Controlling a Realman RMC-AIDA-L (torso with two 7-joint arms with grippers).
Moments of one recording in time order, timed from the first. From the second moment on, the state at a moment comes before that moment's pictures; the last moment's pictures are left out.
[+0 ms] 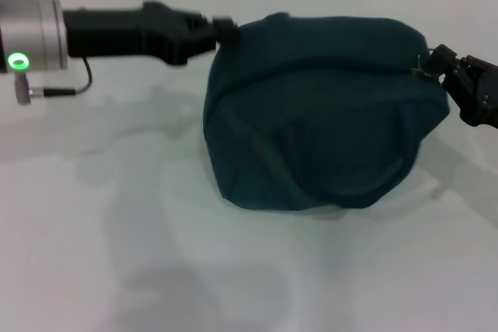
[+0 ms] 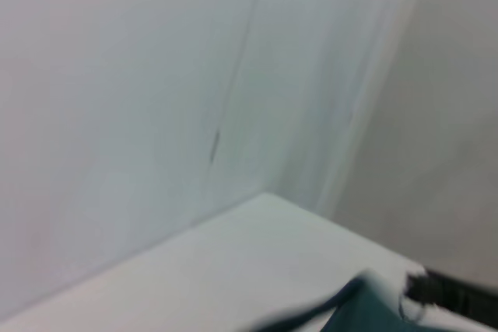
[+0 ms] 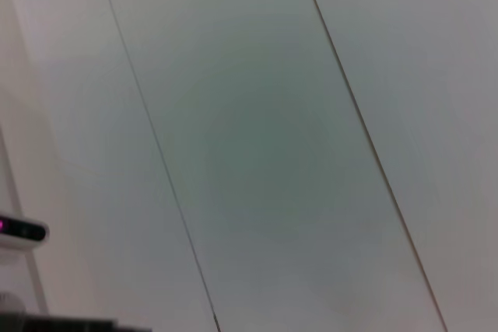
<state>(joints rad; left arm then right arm) -0.58 -2.06 0.87 0.95 1.83 1.55 -1.81 0.41 2.02 -1.13 -0.26 -0.96 -1.52 0.96</state>
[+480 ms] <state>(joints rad) -0.70 -2.06 0.93 0.99 1.86 1.53 -1.82 0.41 2.02 -1.13 -0.23 -0.96 -1.52 0.95</state>
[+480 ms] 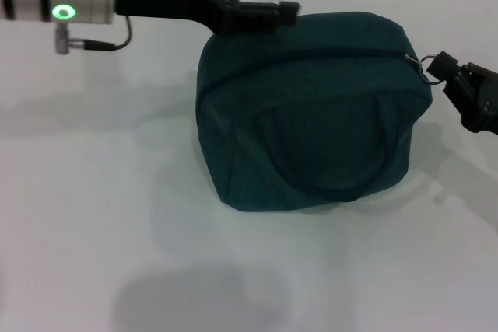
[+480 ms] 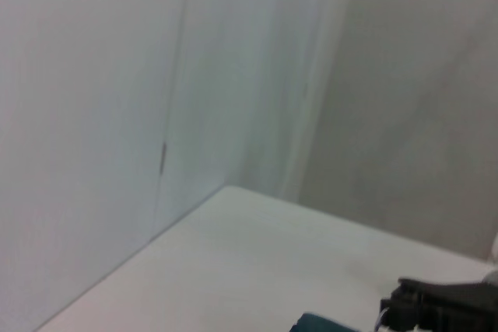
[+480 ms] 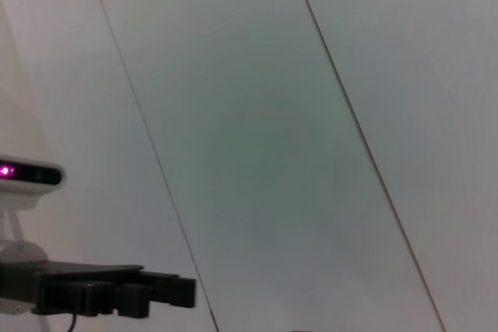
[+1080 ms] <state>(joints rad) -0.82 -2.08 1.15 0.99 2.06 1.34 -1.97 0.39 2.02 -1.12 -0.20 -0.95 -1.54 0.95</state>
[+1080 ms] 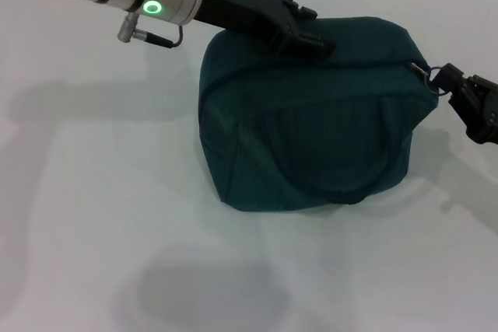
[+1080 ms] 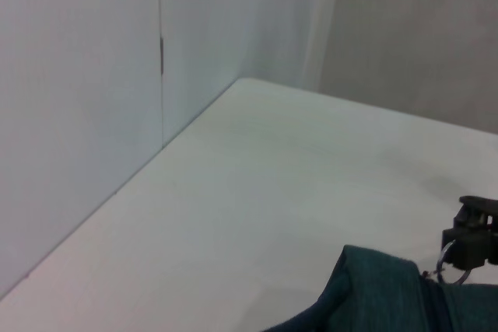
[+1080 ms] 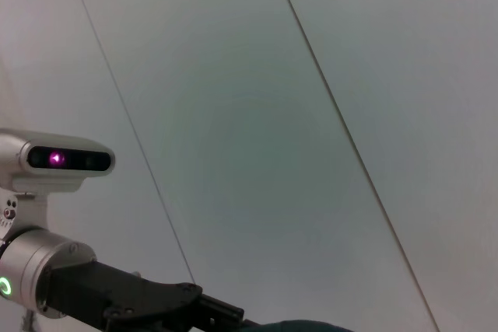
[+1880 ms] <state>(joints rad) -0.83 -2.08 1.17 0.99 2.11 1.35 -1.97 0.36 2.02 -1.09 -0.20 -0.92 -1.51 0.92</state>
